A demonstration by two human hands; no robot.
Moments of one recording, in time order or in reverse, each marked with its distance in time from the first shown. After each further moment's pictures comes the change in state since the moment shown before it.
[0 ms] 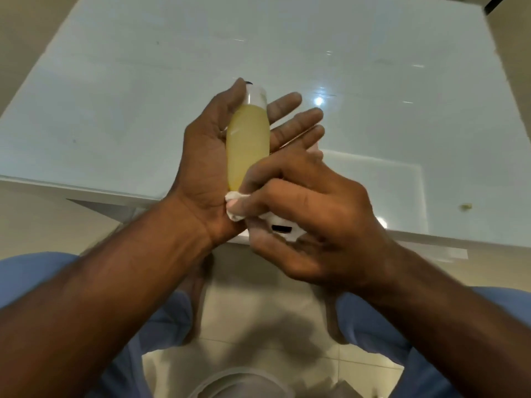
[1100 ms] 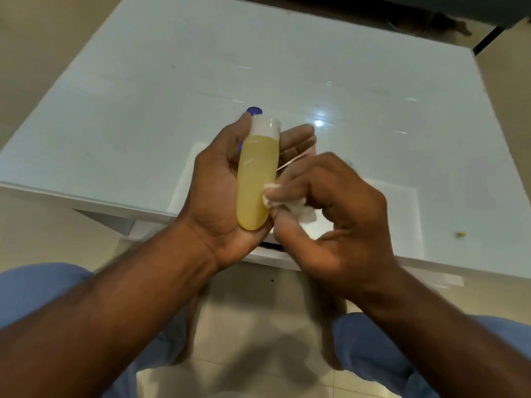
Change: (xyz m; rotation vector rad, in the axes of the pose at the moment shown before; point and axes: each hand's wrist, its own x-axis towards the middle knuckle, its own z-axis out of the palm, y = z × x) left_hand -0.006 -0.006 0.000 -0.005 -0.014 0.088; right_hand -0.004 0.009 0.000 0.113 0.145 0.214
